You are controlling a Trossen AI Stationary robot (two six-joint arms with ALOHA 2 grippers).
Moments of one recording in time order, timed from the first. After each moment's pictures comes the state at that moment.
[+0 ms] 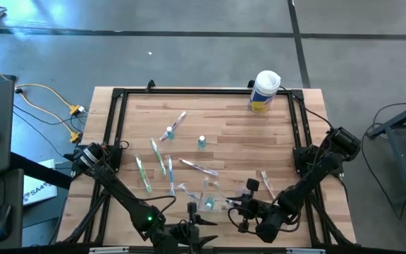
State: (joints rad) left arm -0.78 1.96 1.52 0.16 -0.83 -0.15; right arm 0.82 1.73 1.06 -0.16 0.96 0.58
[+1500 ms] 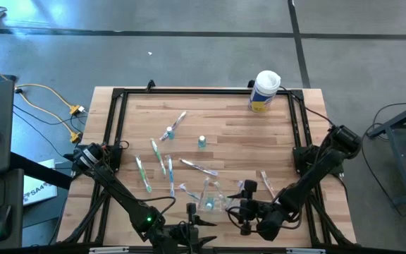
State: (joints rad) left arm -0.78 1.96 1.52 0.14 -0.83 -0.16; right arm 0.81 1.69 1.06 -0.14 0.84 0.53
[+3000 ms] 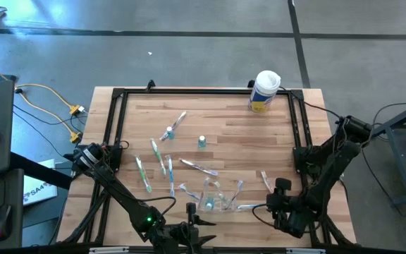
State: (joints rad) left arm -0.78 1.96 1.52 0.10 -0.83 -0.16; right arm 1.01 1.51 0.93 -0.79 0.44 1.14
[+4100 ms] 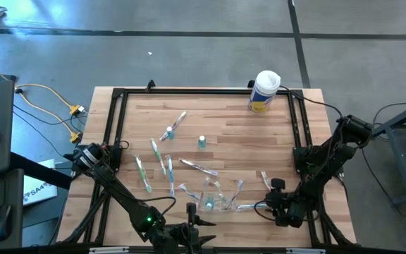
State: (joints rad) left arm -0.78 1.96 1.52 0.10 -0.82 -0.13; right arm 1.01 1.51 0.57 -0.24 0.40 1.02
